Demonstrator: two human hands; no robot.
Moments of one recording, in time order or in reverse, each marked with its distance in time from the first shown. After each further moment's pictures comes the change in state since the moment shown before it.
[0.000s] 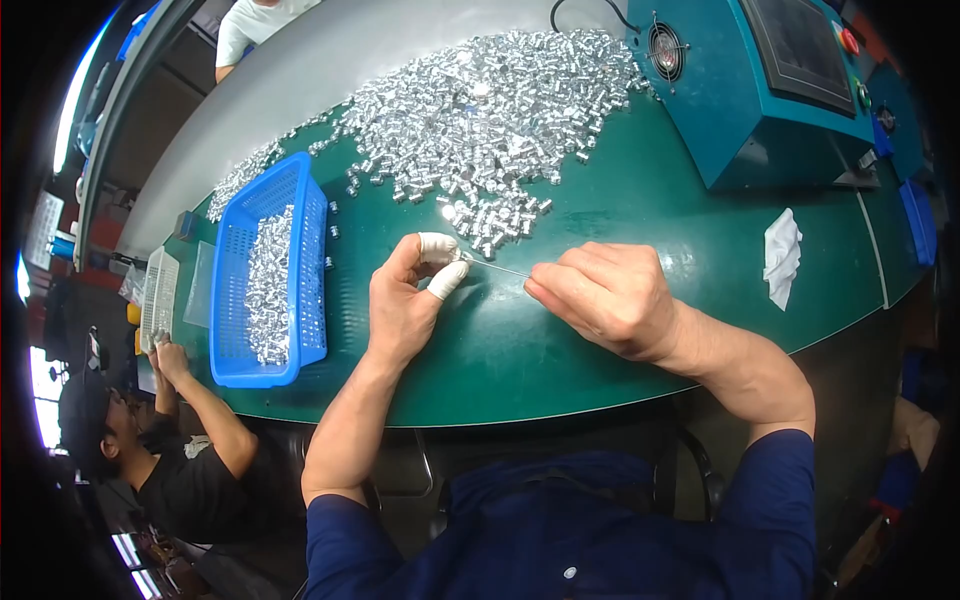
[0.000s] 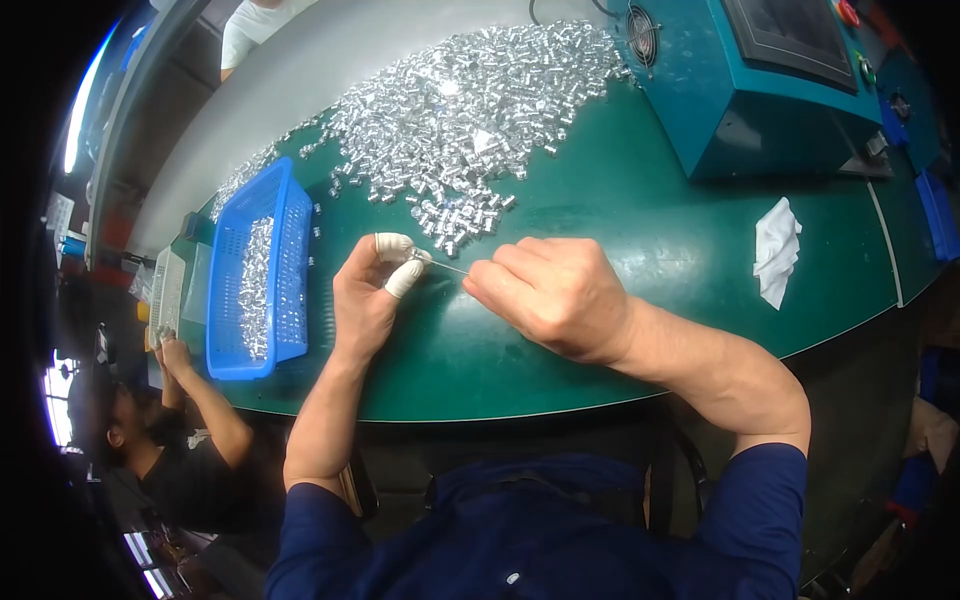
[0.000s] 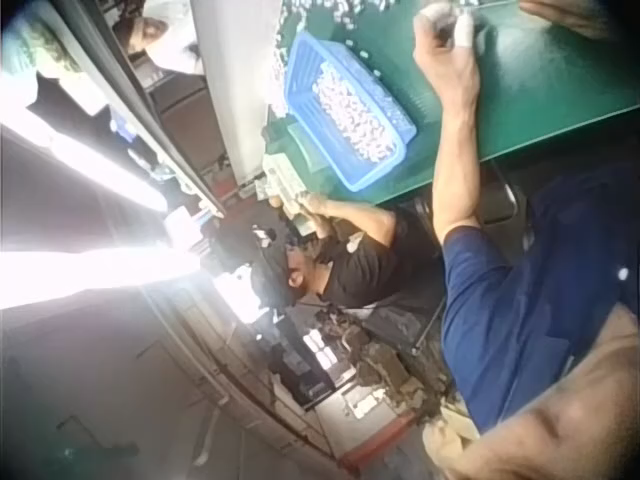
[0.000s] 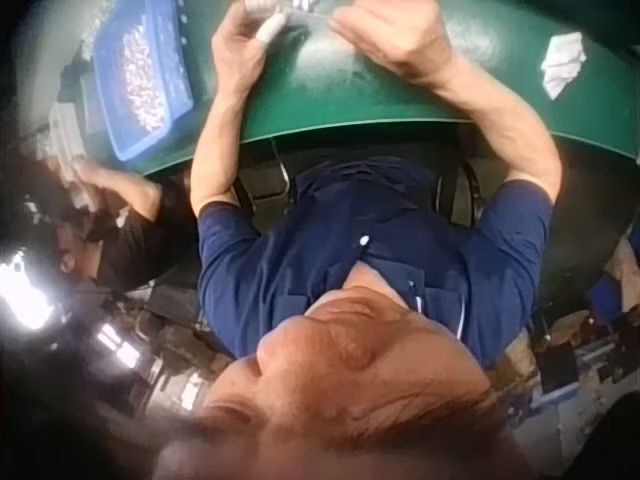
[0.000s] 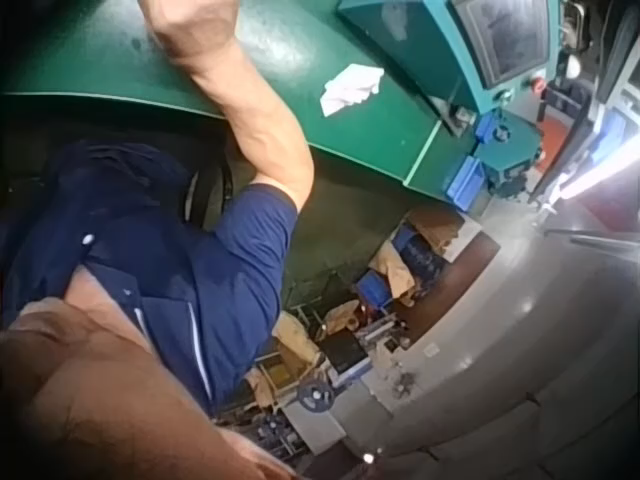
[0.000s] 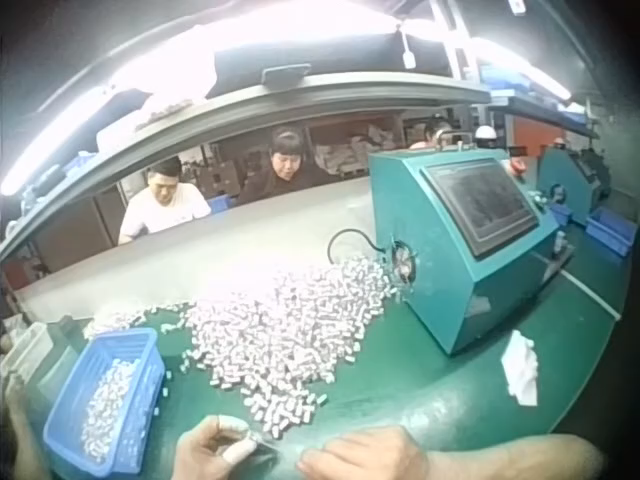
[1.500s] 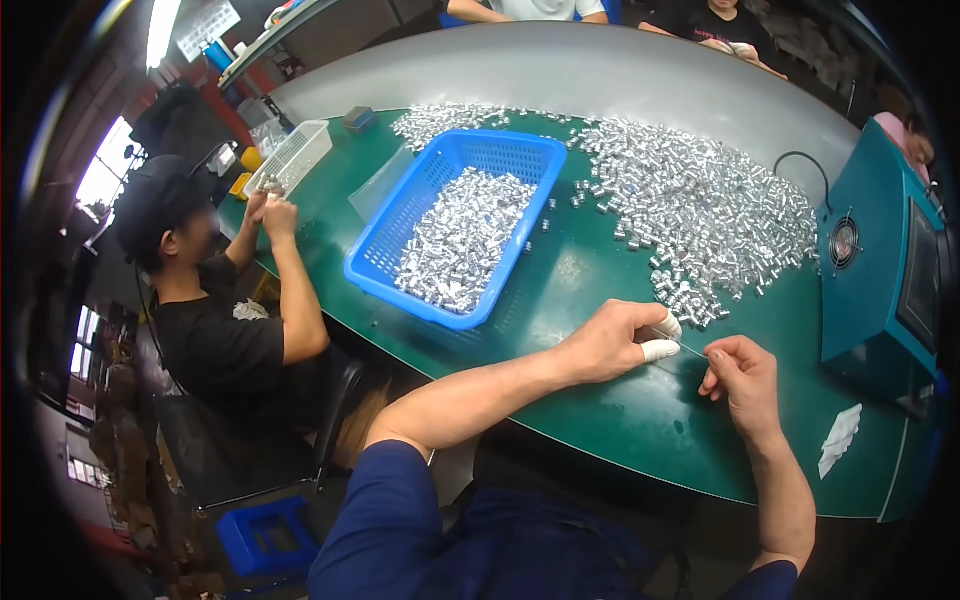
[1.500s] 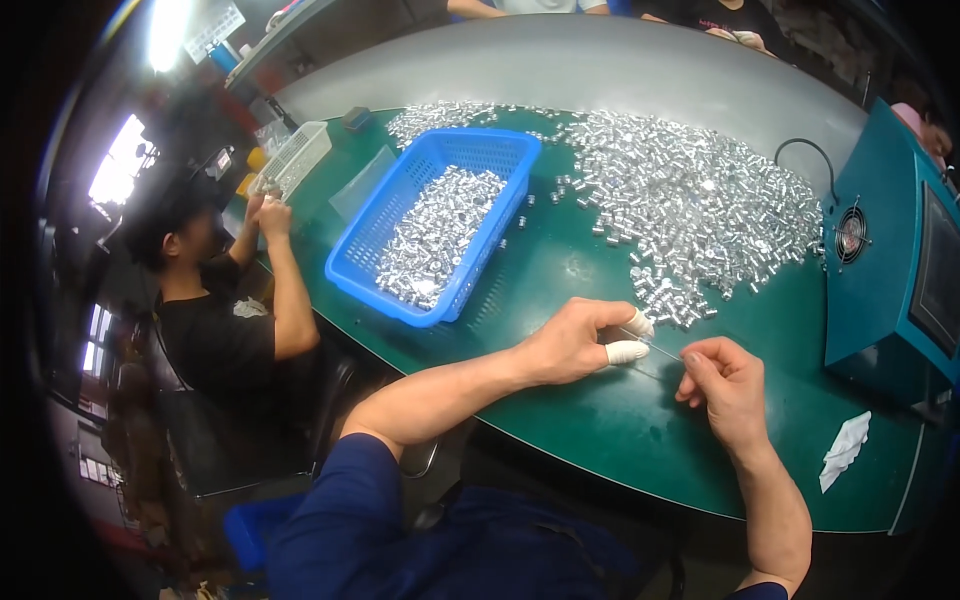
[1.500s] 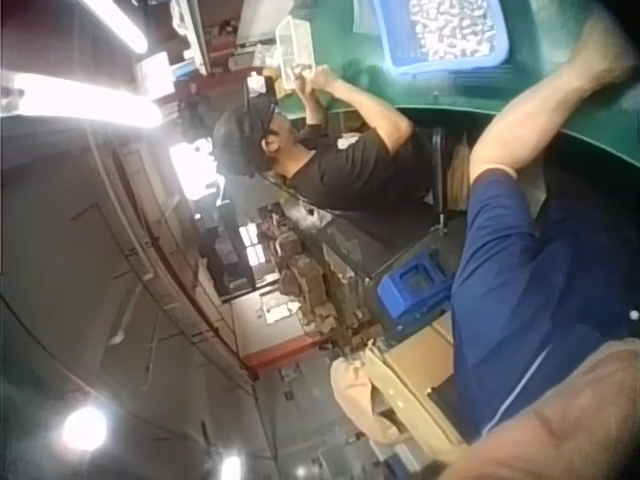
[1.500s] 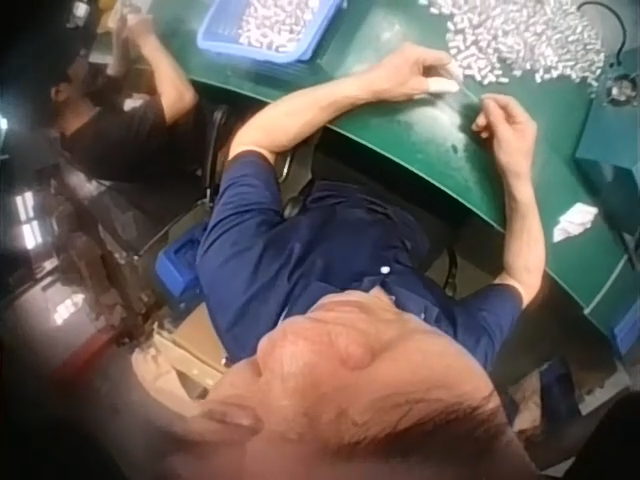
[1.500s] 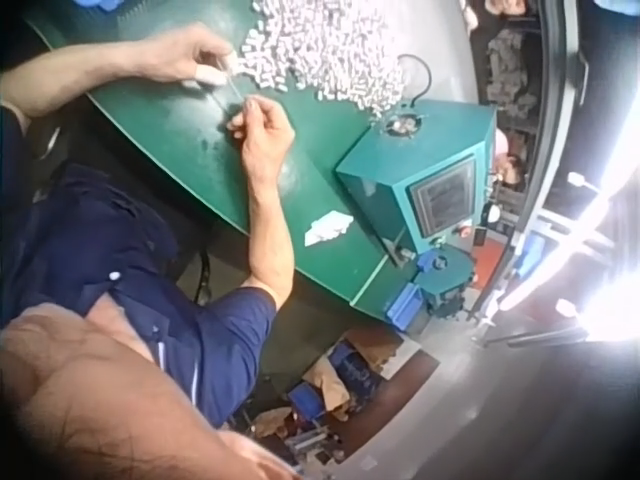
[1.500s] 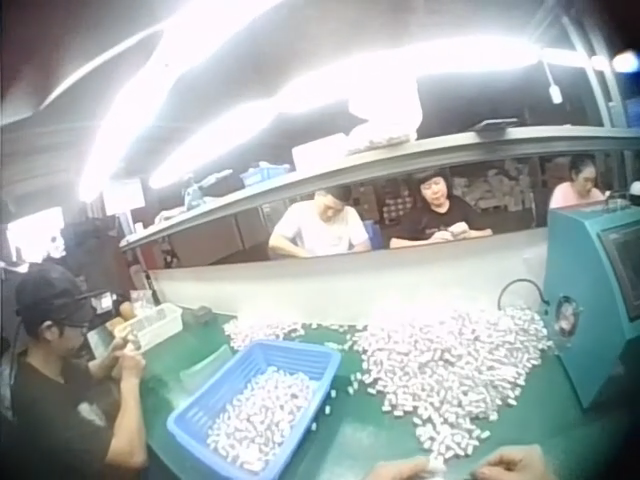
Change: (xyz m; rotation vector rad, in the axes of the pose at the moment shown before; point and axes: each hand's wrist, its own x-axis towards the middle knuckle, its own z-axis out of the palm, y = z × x) left_hand -0.010 0.013 -0.008 -0.003 -0.197 0.067; right_hand -0.002 0.004 0.017 0.916 -0.276 1.151
